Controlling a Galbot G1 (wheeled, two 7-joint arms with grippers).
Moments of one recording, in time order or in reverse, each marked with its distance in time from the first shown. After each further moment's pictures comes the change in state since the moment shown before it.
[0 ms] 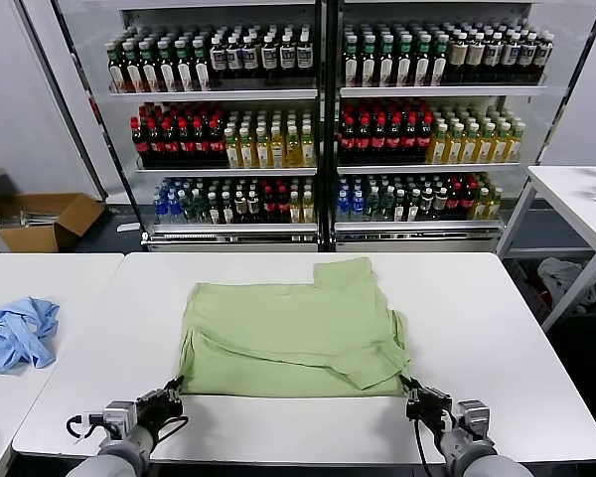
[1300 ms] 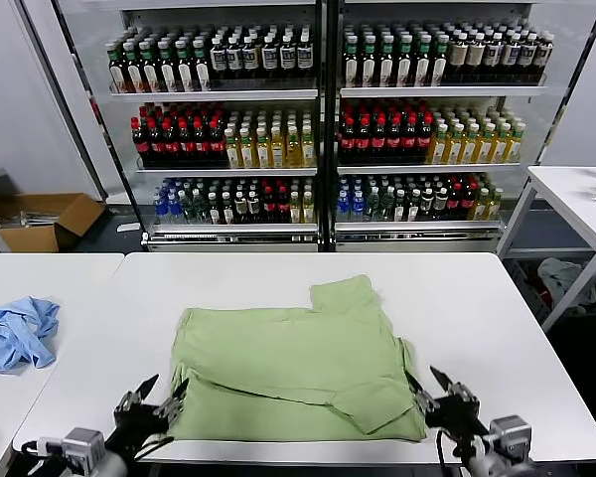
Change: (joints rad) left arm 0.082 0.065 -0.073 -0.183 -0.045 -0.058 0.058; right arm 0.116 -0.007 0.013 0.107 0.005 -0.049 0.053
